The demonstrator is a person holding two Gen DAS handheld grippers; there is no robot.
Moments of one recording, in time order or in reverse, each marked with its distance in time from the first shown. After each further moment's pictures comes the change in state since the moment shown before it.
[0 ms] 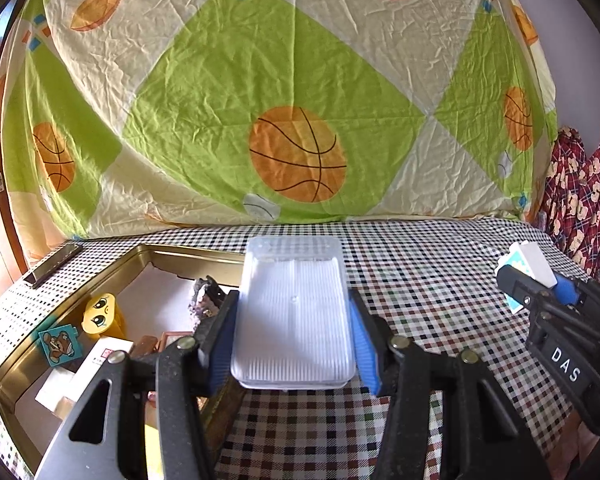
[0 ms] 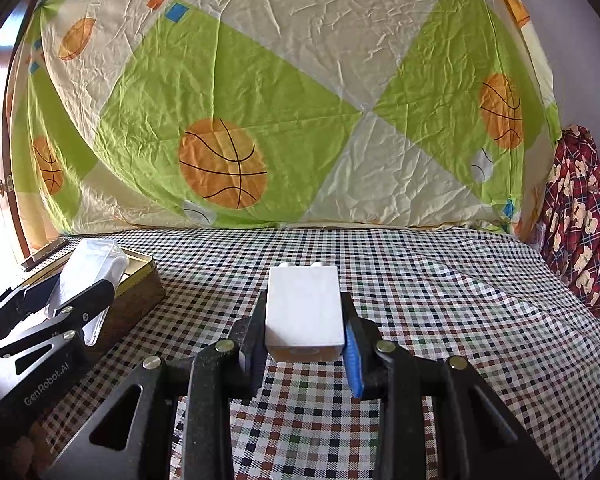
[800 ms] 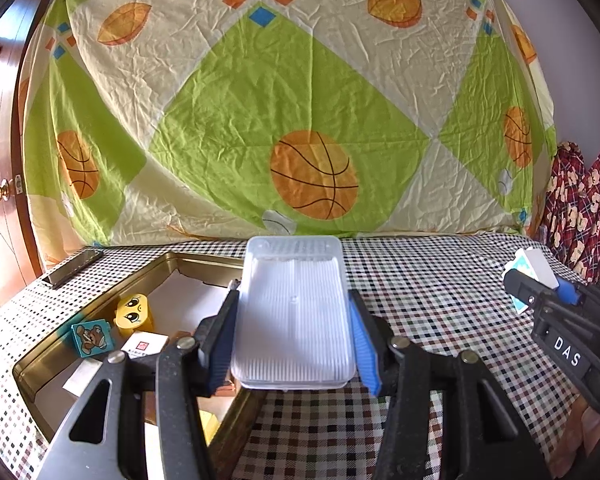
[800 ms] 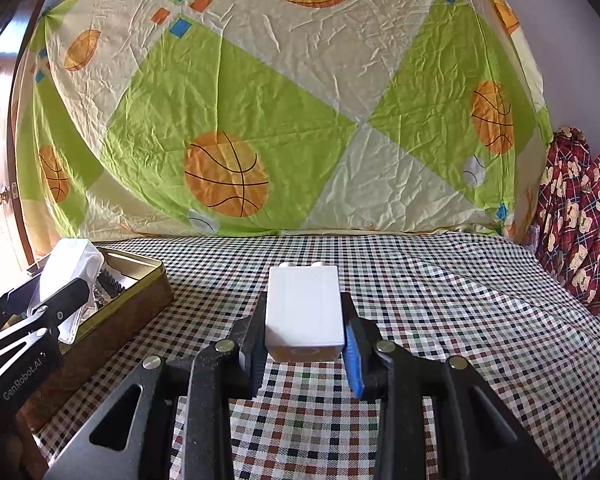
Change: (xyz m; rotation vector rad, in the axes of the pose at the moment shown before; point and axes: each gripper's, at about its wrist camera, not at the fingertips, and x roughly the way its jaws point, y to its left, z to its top) left arm -0.034 0.016 -0.010 -0.018 -0.081 0.027; right arm -0.022 0.000 -0.005 0.007 -0.040 0.005
